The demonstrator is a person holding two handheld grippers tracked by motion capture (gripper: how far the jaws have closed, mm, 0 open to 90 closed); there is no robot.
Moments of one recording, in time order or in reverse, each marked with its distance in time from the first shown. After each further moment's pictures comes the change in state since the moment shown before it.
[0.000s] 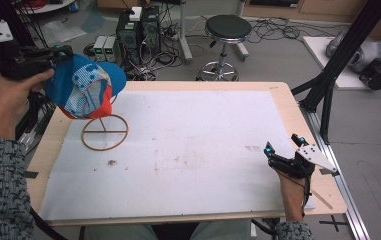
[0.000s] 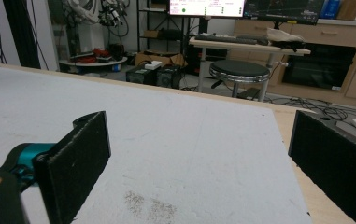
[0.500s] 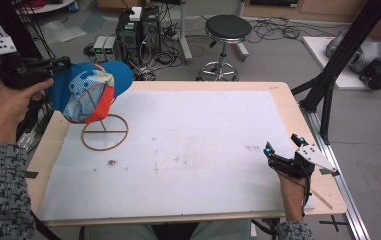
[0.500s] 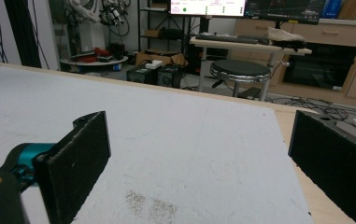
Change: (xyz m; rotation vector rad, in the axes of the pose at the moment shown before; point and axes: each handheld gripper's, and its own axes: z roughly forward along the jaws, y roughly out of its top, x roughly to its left) left arm 0.015 -0.034 -0.006 0.037 0.040 -0.054; right arm 0.000 0.000 0.000 0.004 0.002 -0.003
